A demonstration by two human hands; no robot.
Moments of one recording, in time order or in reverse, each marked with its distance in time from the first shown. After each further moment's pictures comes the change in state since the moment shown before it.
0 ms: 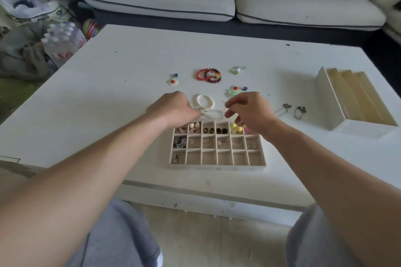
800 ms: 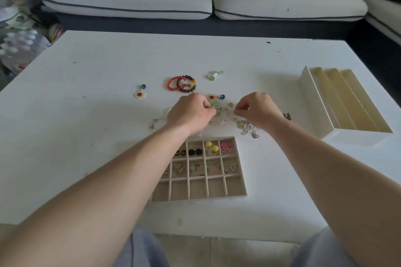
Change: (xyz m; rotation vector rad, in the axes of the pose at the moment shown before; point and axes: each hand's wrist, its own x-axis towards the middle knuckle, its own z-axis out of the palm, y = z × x) left_hand 0.081 0.088 0.069 -0.113 0.084 0.138; right_hand 0.107 0.094 -0.064 -0.501 0.090 -0.078
